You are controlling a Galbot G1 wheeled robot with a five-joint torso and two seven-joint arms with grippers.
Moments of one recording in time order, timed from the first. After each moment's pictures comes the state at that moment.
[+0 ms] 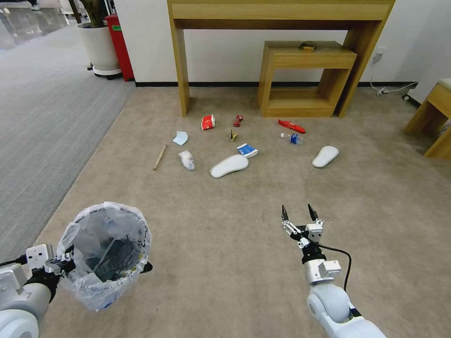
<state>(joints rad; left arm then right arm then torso) 1.77 -1.08 -0.99 -2.20 -0.85 0.51 -0.33 -1.27 1.14 0.23 1.62 0.33 0.45 0.22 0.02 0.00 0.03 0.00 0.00</state>
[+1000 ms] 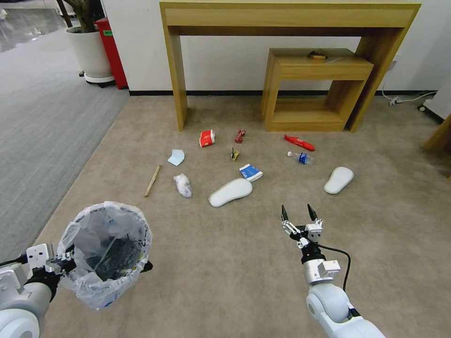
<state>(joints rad) 1.77 -1.08 -0.99 -2.19 -0.85 0.51 -0.32 -1.27 1.14 0.23 1.62 0.33 0.45 0.22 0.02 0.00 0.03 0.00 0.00</state>
